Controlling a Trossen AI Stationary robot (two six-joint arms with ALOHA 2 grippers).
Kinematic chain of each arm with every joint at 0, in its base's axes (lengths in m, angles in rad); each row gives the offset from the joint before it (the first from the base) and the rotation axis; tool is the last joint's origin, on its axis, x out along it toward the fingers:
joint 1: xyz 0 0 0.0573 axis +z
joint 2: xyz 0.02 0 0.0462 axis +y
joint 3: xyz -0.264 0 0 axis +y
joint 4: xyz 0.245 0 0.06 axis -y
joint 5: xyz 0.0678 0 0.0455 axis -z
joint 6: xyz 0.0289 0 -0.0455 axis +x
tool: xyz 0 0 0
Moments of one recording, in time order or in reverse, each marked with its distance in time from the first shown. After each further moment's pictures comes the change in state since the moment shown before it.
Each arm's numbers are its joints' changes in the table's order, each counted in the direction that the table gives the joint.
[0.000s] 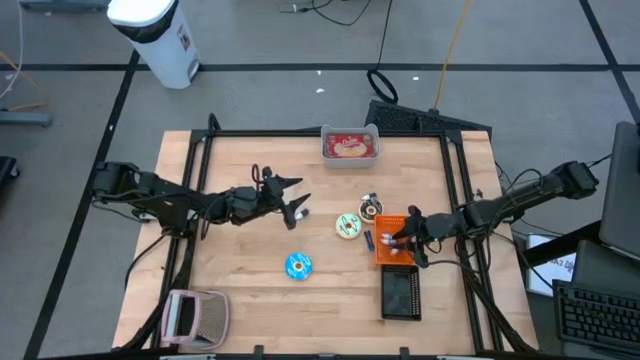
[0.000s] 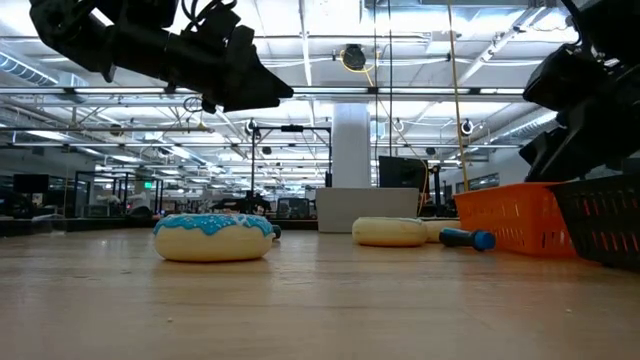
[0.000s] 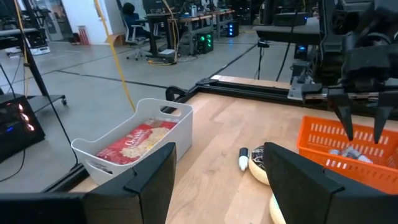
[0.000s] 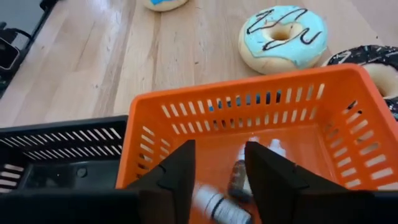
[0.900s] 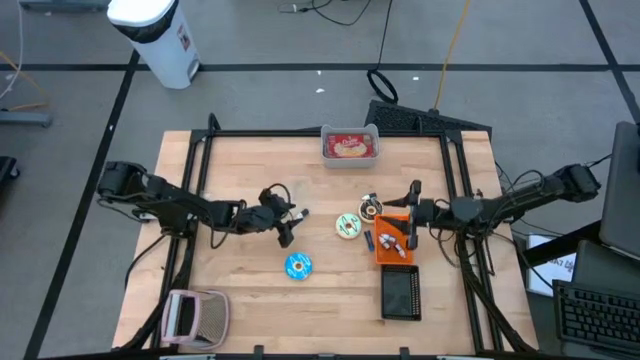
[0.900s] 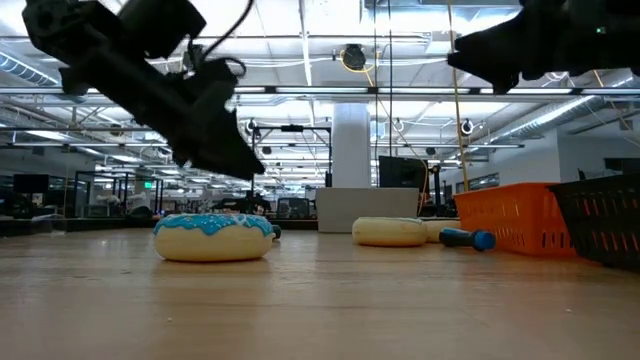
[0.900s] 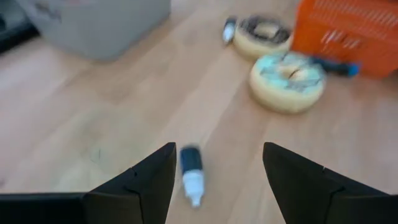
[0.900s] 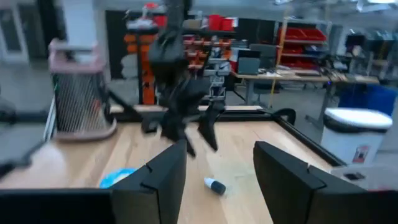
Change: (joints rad) left arm -0.083 0.078 0.000 -0.408 0.042 -0.370; right arm -0.065 0.000 0.000 0.681 0.252 -0.423
